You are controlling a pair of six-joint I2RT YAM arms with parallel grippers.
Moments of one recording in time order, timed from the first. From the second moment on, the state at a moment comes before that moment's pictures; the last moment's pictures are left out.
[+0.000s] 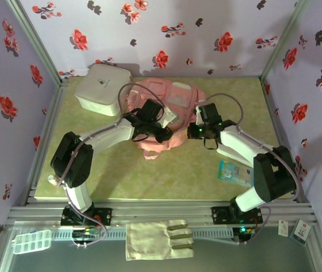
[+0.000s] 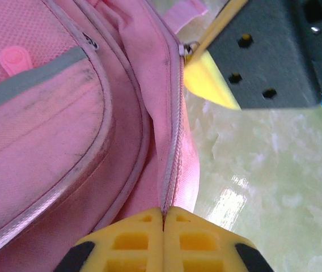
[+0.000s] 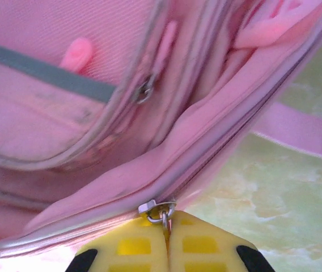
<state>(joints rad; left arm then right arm) -0.74 1.78 1.32 -0.44 0.35 0.07 0.40 1.52 0.96 -0.38 -0.23 0.40</state>
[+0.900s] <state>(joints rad) -0.73 1.65 1.21 -0.48 0.34 0.09 0.24 1.74 1.15 -0.42 -0.15 0.42</state>
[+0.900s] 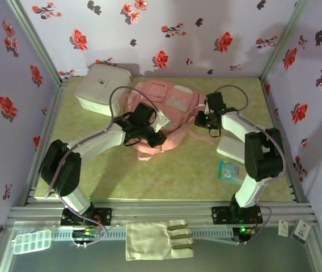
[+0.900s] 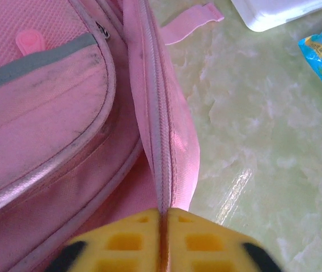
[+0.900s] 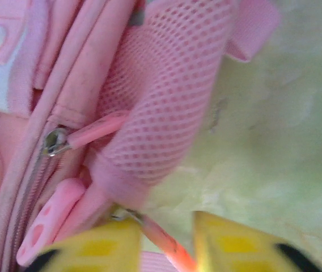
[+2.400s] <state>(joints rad) -0.73 2.01 1.60 -0.71 0.04 0.69 0.22 1.40 0.95 -0.27 -0.12 0.57</state>
